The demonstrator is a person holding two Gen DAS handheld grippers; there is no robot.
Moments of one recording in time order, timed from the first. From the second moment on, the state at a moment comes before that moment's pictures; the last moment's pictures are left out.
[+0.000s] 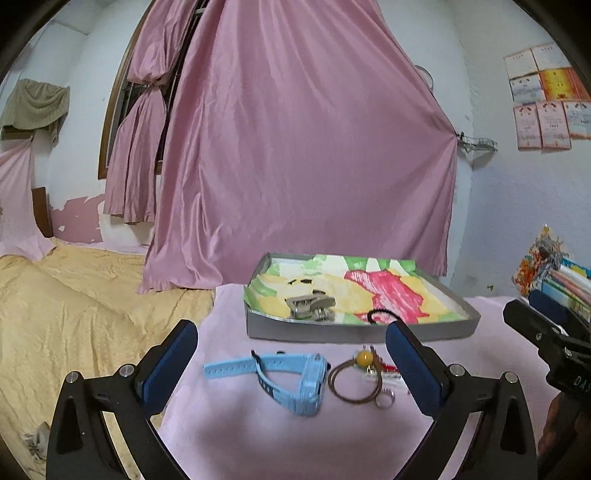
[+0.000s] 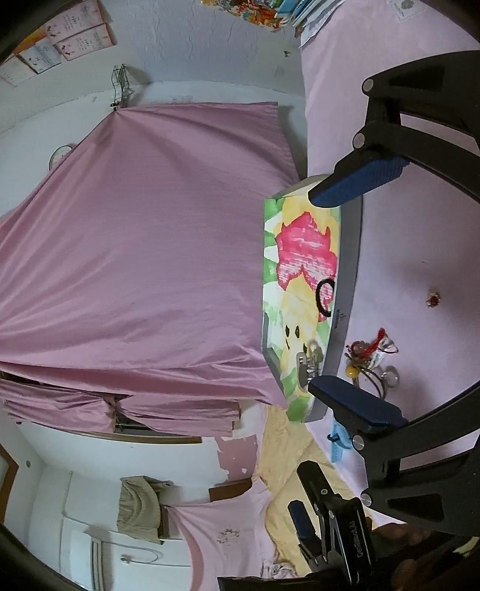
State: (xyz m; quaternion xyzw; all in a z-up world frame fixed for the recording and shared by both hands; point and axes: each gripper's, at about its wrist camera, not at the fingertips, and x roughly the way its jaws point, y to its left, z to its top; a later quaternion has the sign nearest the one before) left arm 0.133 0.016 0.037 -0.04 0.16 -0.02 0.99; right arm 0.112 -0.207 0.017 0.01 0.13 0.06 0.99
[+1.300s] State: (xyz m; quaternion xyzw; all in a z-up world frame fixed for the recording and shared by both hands) left arm 0.193 0.000 0.005 0.01 0.35 -0.11 0.93; right arm 0.151 -0.193 -0.049 0.01 0.37 0.08 0.93
